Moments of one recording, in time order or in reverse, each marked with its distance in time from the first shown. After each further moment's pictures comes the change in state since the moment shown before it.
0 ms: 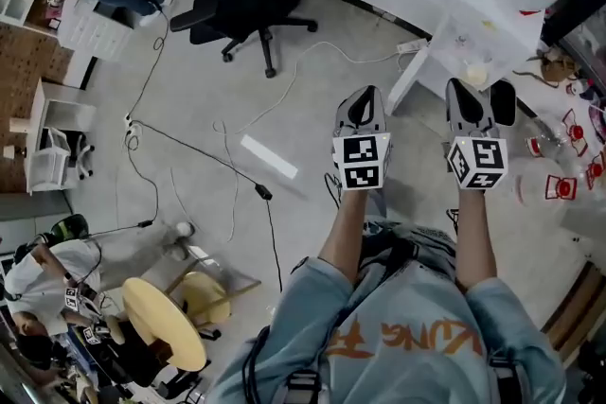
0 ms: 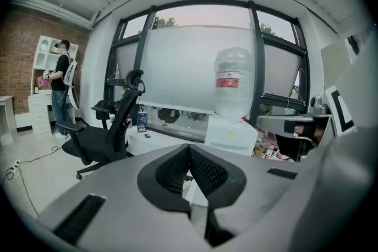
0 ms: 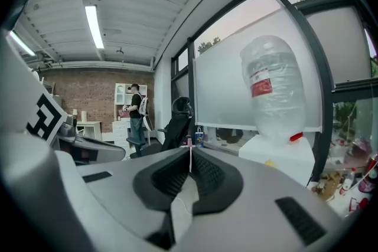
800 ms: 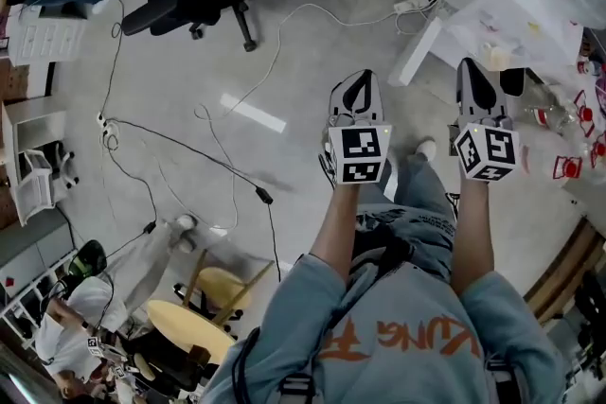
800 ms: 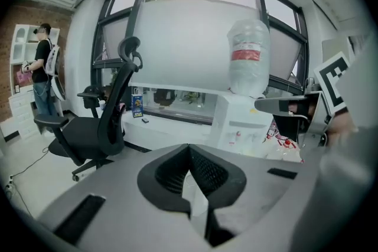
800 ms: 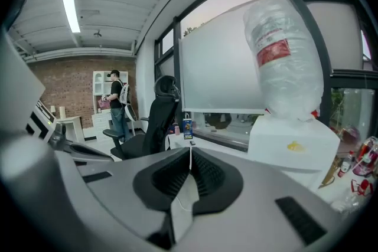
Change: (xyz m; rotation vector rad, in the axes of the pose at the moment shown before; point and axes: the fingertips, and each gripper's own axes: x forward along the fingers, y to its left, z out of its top) left arm 0.124 0.123 -0.047 0.053 0.184 -0.096; right arm 0.162 0.006 -0.049 0.062 0.129 -0.146
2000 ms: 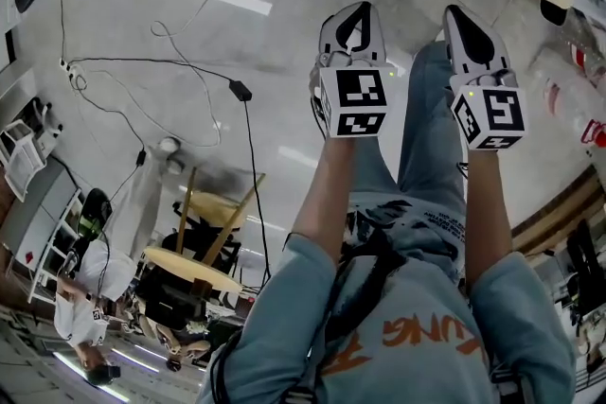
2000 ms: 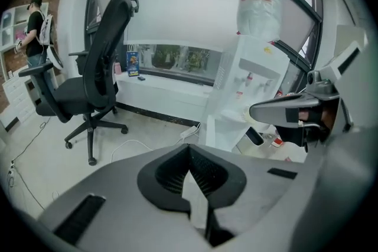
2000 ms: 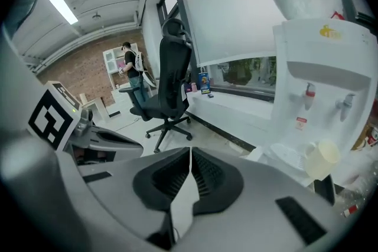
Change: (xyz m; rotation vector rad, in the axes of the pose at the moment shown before) left arm 0.113 -0.016 -0.211 -0.022 0.277 -0.012; right arm 0.058 0.012 -0.250 0.028 0.336 0.211
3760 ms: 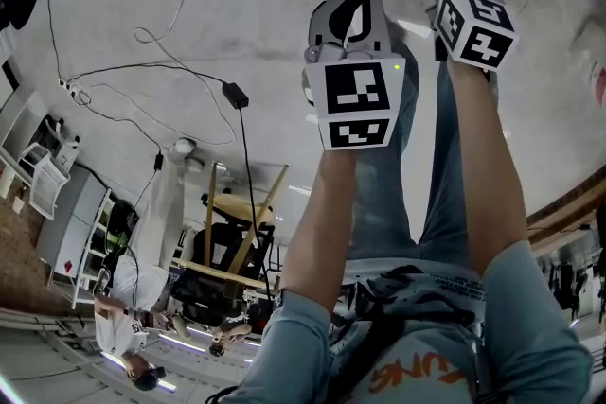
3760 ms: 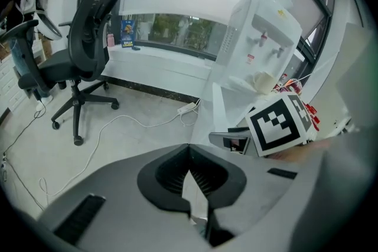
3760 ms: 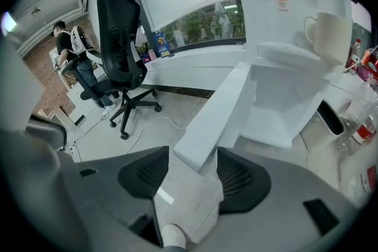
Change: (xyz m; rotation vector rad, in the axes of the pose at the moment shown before) left arm 0.113 0.012 -0.121 -0.024 0.164 -0.058; right arm 0.178 -0.071 -0.219 0.303 0.216 -0.234
